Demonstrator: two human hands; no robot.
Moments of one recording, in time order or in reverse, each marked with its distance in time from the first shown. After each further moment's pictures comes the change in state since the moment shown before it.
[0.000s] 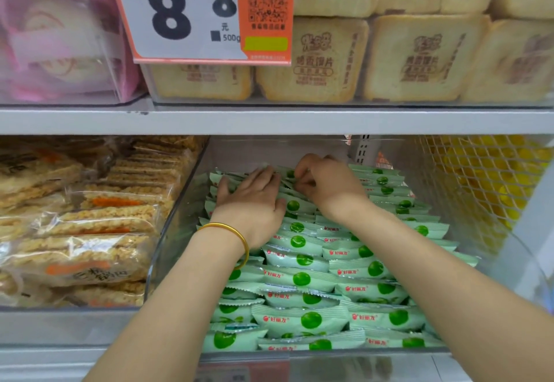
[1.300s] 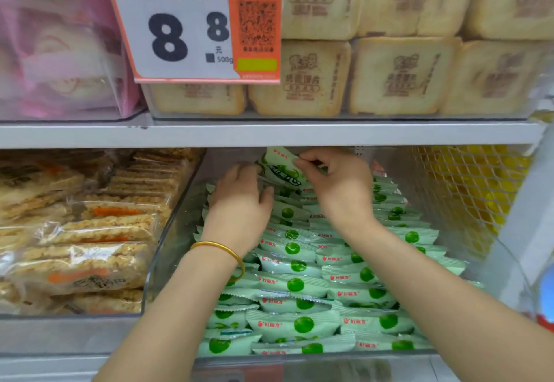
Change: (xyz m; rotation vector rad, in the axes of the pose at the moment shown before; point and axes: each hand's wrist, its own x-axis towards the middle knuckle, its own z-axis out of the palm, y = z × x) left_hand -0.012 0.003 -0.006 -0.412 0.535 -0.035; right_hand -0.022 -0.017 -0.020 0.274 0.516 -0.077
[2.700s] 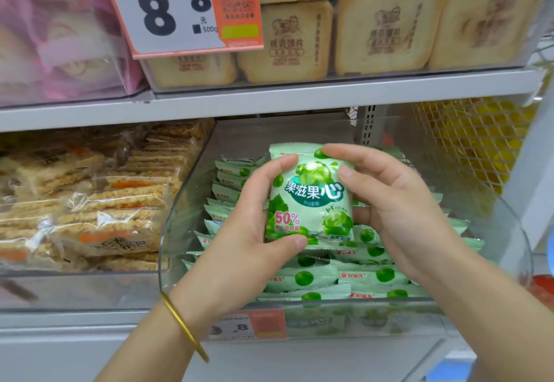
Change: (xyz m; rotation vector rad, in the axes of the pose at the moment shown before) left_hand -0.091 0.031 -0.039 -0.828 -0.375 0.106; right_hand -0.072 -0.012 -0.072 0.950 -0.337 0.384
